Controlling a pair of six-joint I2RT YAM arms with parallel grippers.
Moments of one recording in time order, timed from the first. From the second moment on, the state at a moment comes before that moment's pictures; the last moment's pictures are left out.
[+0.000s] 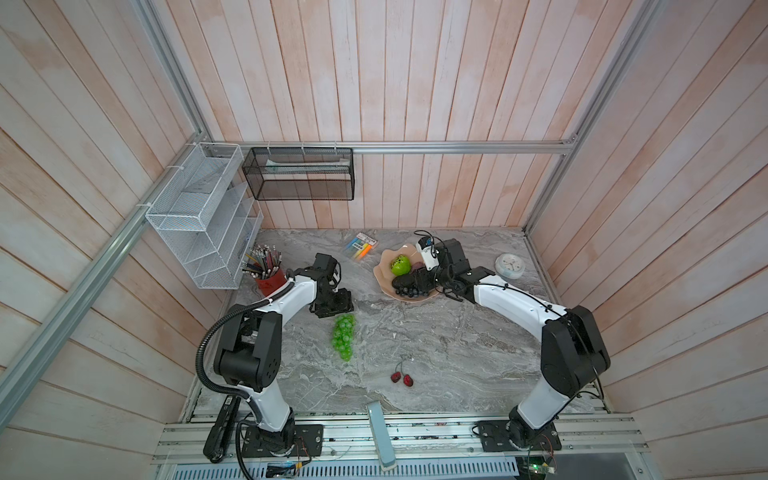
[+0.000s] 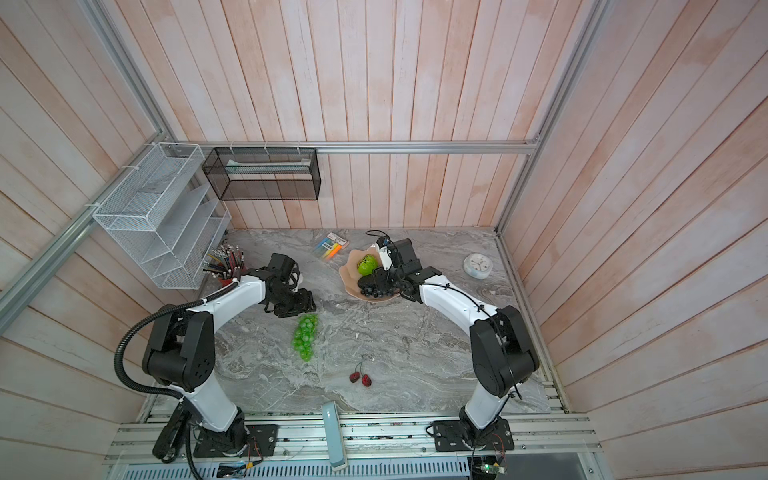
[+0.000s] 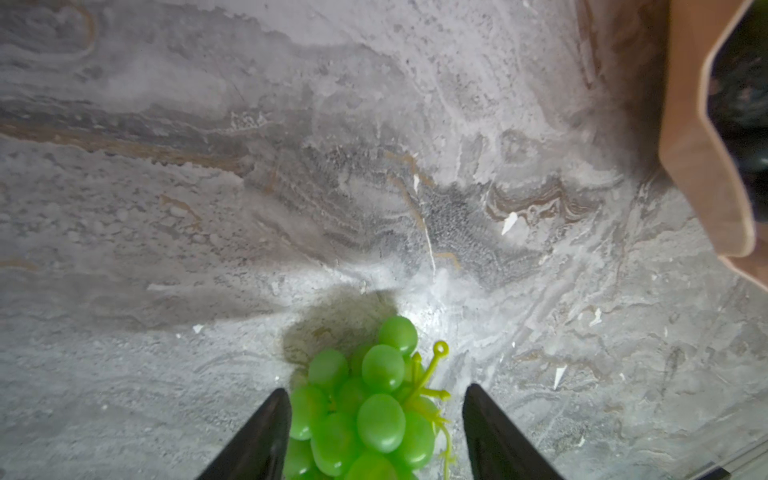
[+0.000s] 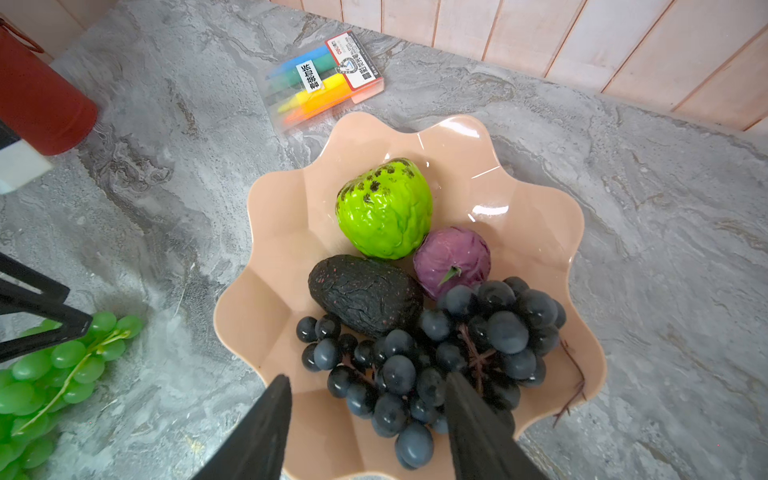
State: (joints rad) left arm -0.27 1.75 1.20 -0.73 0.25 -0.32; right arm 0.53 1.70 1.24 -0.26 -0.07 0.08
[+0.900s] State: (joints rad) left arm -0.69 1.82 1.37 -1.03 -0.21 -0.47; right arm 0.44 1.54 1.00 -0.17 -0.09 0.11
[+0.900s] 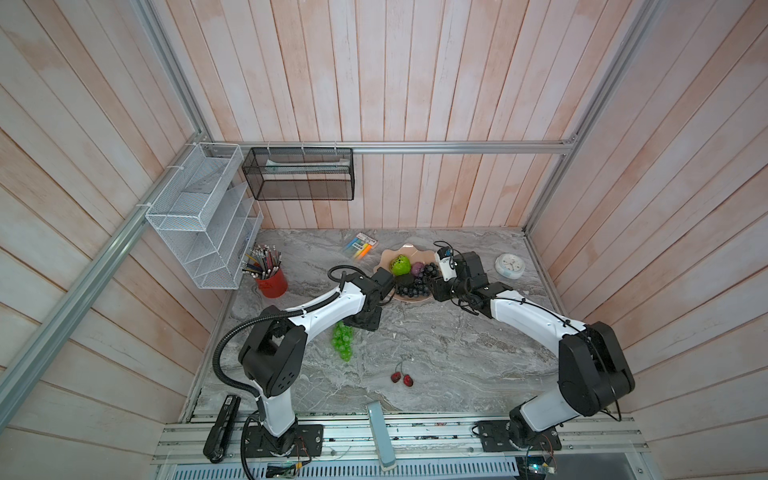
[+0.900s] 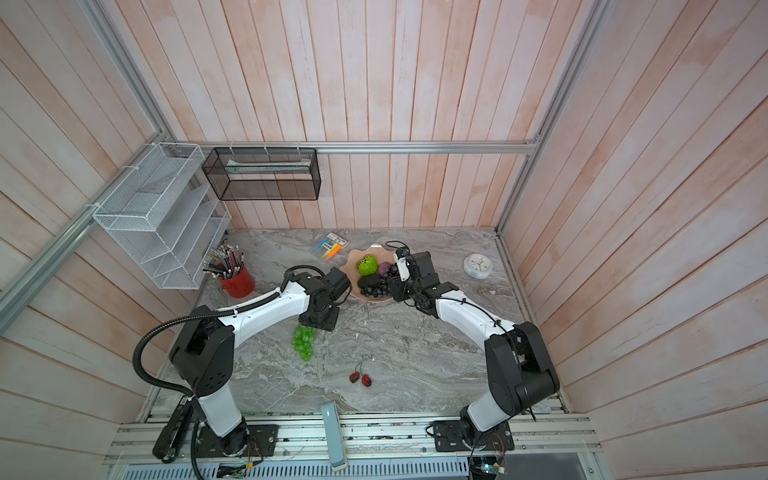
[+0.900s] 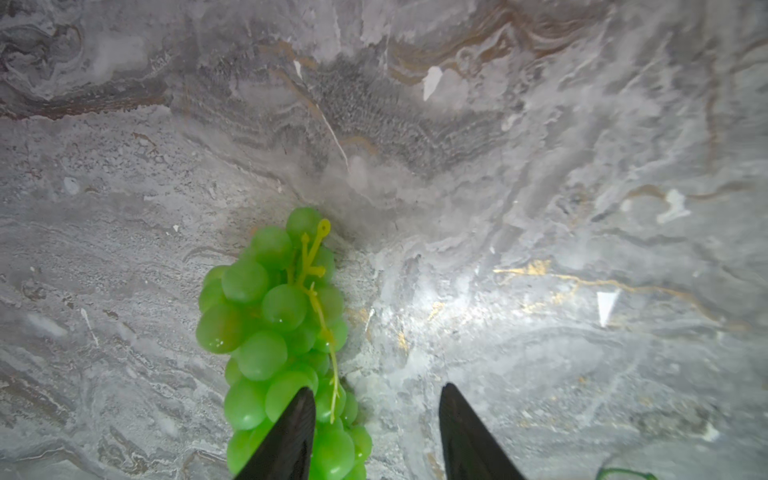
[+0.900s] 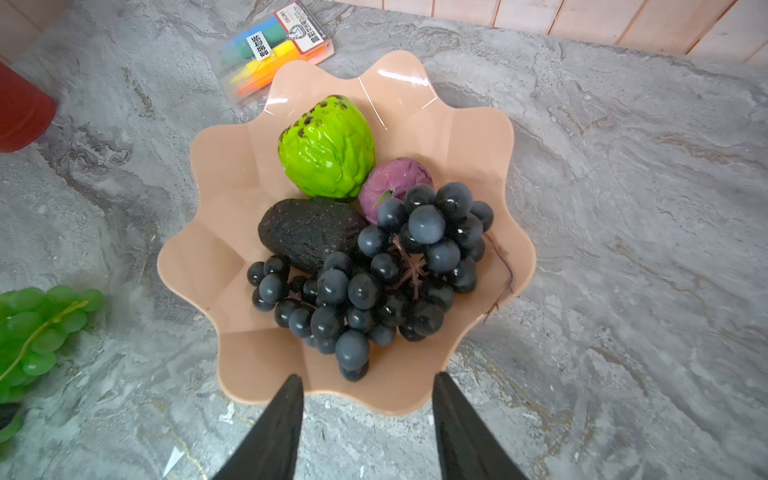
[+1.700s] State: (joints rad) left arm -0.67 1.89 1.36 -0.99 -0.32 -0.49; right arm 0.42 1.53 0.95 -0.12 -0.17 0.11
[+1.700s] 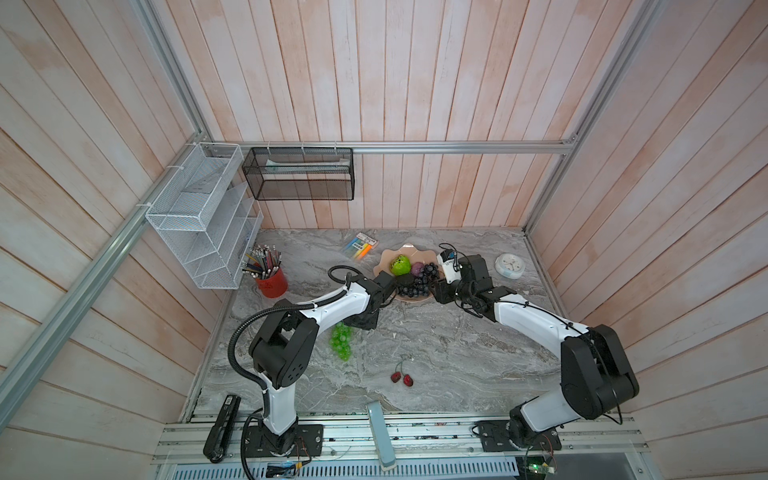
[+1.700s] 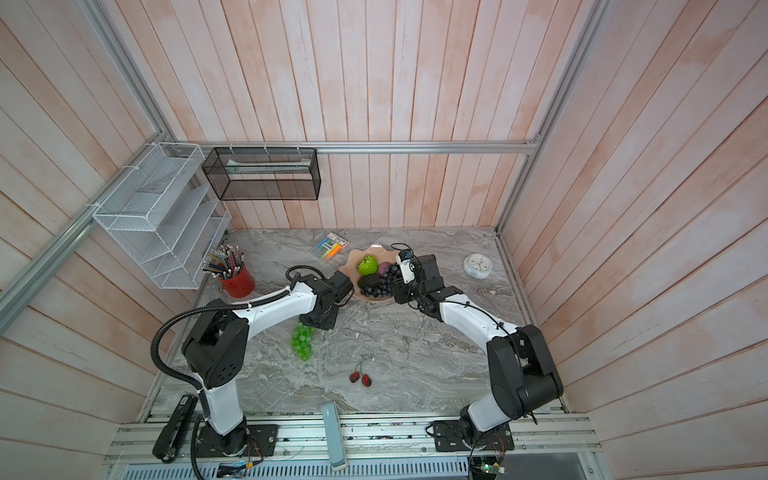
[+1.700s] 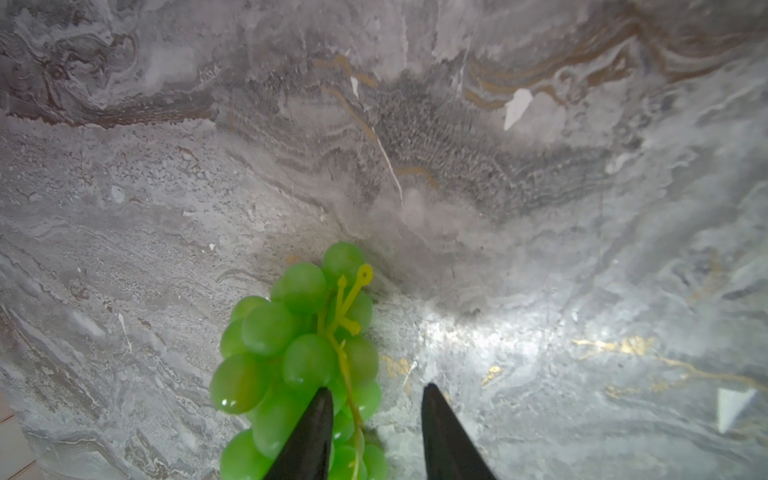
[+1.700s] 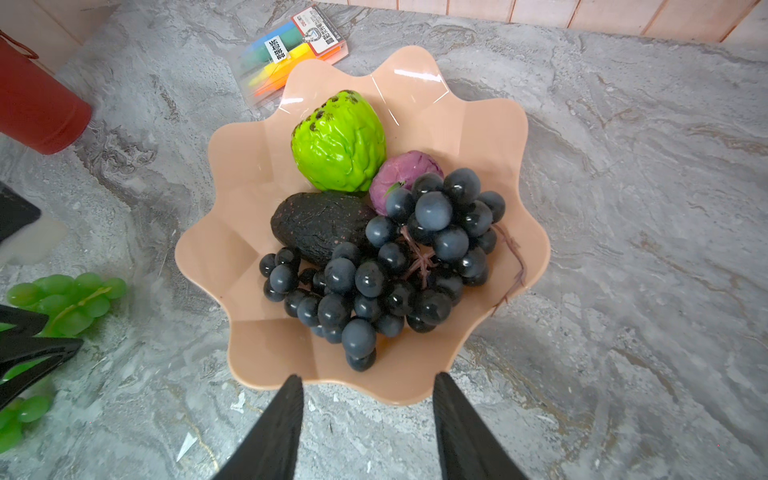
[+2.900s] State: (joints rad) left arm -0.63 1.51 1.23 -0.90 -0.21 -0.48; right arm 0.42 1.52 0.98 -0.15 -0.18 0.12
